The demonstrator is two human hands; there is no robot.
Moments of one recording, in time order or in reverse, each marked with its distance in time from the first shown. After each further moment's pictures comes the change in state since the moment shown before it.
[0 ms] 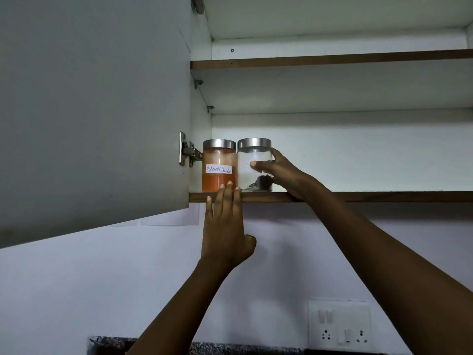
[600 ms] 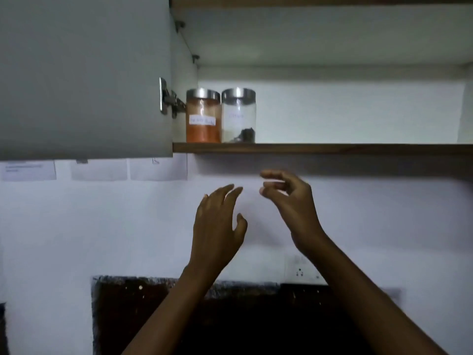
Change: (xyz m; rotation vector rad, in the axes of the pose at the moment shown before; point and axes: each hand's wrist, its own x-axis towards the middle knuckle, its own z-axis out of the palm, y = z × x) left_hand -0.093 0.039 -0.013 -0.392 0.082 -0.025; right_hand -0.185 0.036 0.026 0.018 0.302 -0.125
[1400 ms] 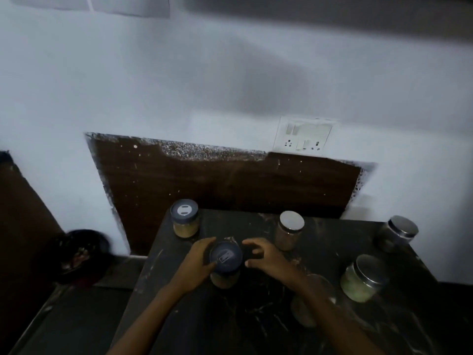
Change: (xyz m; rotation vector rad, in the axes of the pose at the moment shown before) left_hand -0.354 -0.032 0.057 -0.455 -0.870 -0.668; right_hand -0.305 0.197 -0.041 -0.267 -0.737 0.871
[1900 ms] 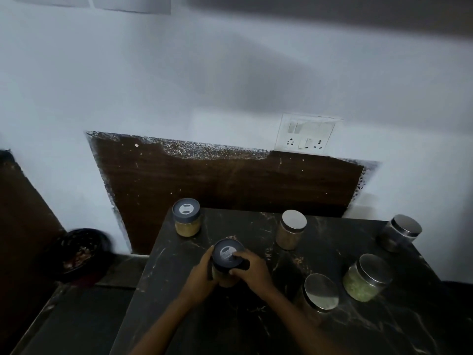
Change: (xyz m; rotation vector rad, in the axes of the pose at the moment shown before) left_hand -0.013 -0.011 0.030 -0.093 -0.020 -0.168; right_hand 0.023 0.036 0.066 -0.011 0.207 0.006
